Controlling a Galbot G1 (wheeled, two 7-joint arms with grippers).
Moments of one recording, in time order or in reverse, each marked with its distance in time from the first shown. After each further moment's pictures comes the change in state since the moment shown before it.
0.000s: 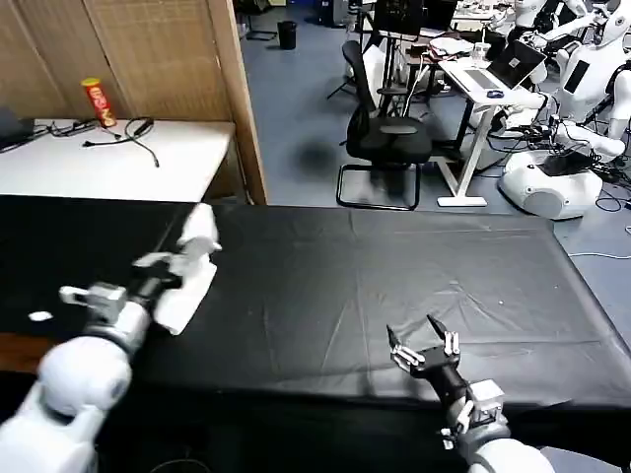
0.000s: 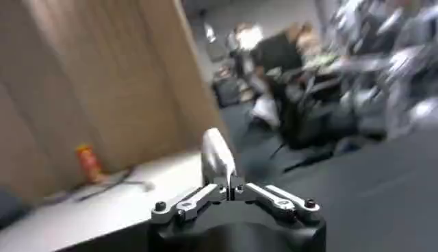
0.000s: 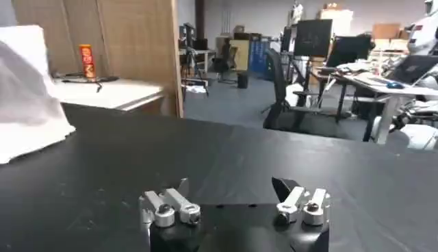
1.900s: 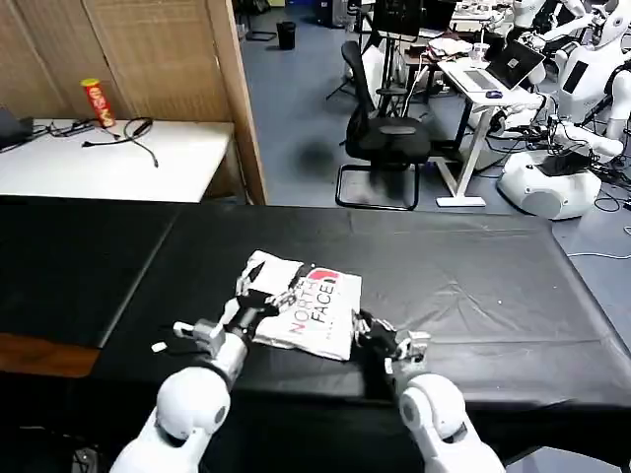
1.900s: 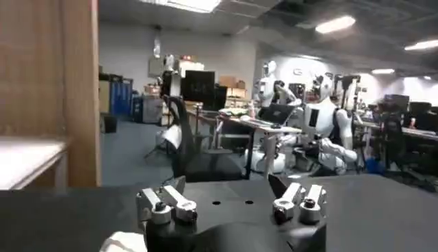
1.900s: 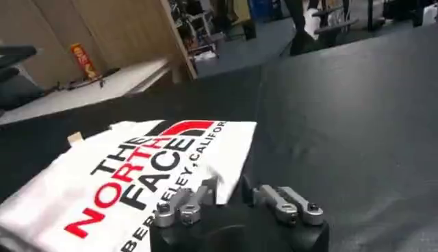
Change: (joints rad) left arm 0.010 -0.298 0.196 0.112 0.176 -0.182 0.108; right arm 0.404 0.149 -0.188 -0.440 0.236 -0.144 0.046
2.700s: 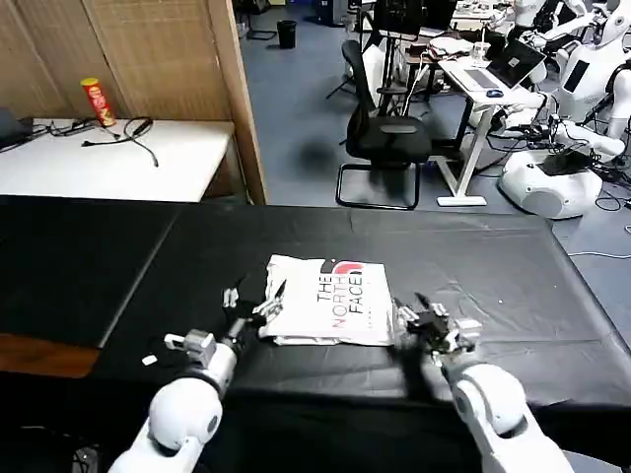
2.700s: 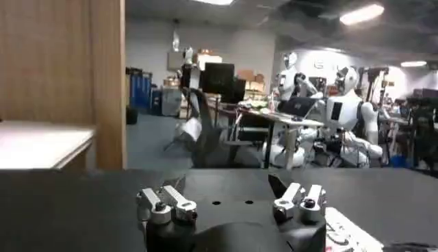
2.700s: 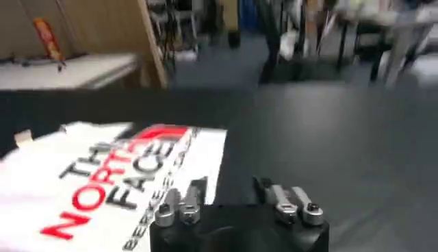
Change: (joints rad) left arm 0.057 0.017 -0.026 0.031 0.004 -0.034 -0.046; right arm -0.065 -0.206 0.131 0.142 -0.075 0.067 -0.024
